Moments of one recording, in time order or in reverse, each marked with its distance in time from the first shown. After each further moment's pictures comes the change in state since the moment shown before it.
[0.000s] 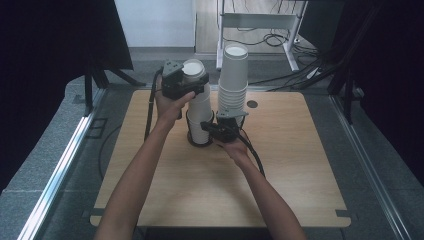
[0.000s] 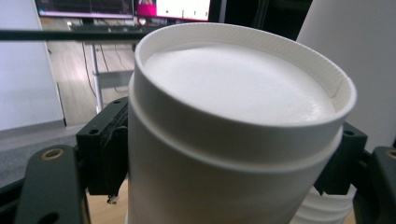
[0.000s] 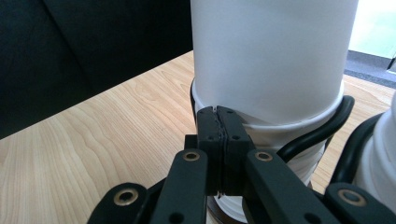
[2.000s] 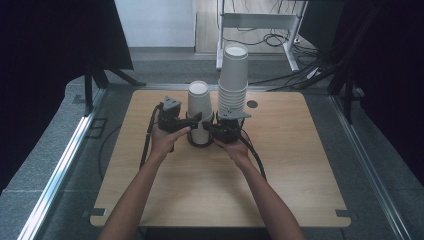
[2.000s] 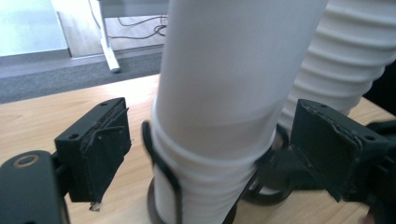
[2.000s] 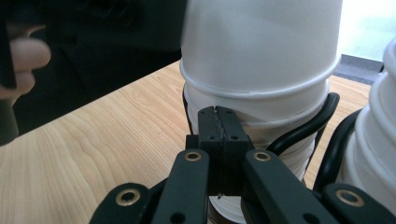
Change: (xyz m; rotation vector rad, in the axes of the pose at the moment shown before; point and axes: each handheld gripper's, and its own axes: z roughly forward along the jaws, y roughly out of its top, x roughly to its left) left arm 0.002 -0.098 -0.011 0.256 0.037 -0.034; right arm -0.001 -0.005 -0.003 -0.041 -0.012 0.007
